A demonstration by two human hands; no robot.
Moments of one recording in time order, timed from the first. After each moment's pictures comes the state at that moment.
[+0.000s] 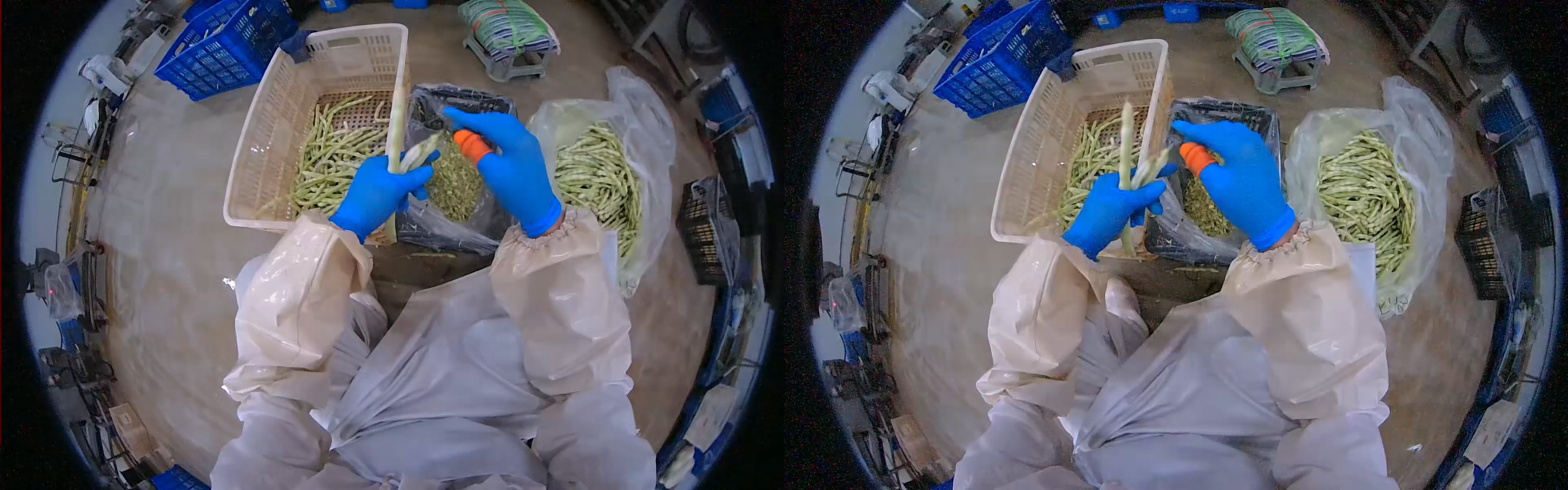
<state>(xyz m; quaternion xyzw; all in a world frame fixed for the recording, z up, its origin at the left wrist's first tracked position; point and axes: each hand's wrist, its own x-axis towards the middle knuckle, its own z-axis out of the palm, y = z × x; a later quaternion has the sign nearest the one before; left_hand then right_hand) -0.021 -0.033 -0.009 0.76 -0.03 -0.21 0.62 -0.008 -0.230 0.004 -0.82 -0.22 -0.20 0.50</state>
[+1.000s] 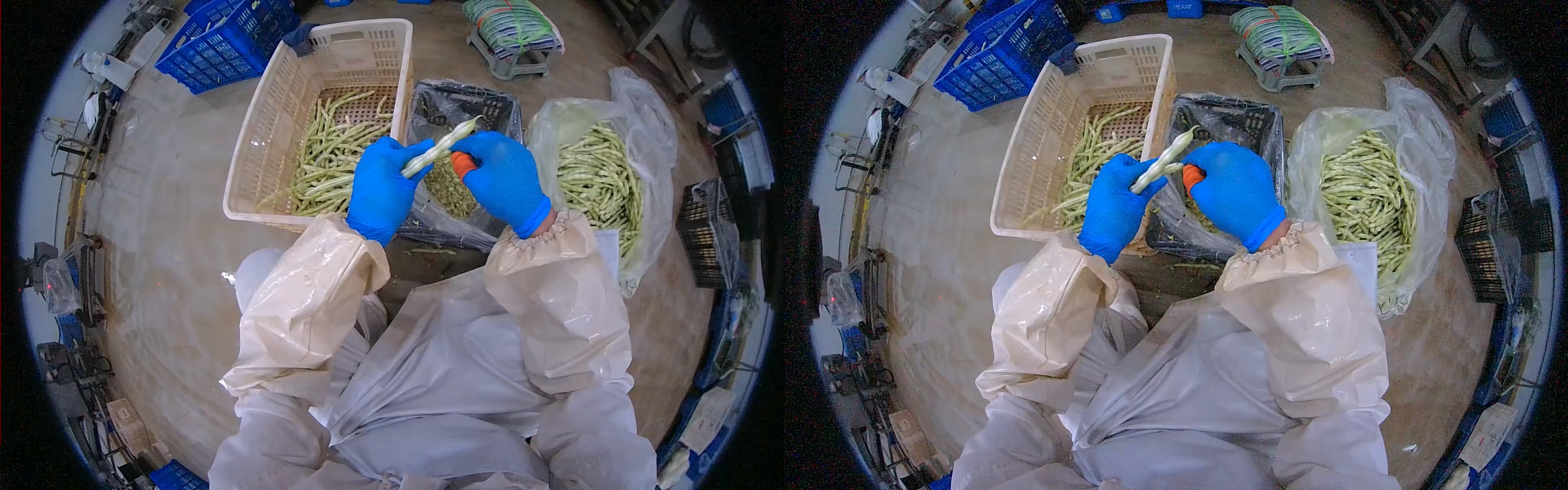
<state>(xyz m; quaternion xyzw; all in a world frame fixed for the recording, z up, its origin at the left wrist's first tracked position) -0.025 -0.042 -0.029 0.90 -0.13 0.11 0.41 -0.017 -0.222 -0.004 -0.92 -0.19 -0.10 0.32</state>
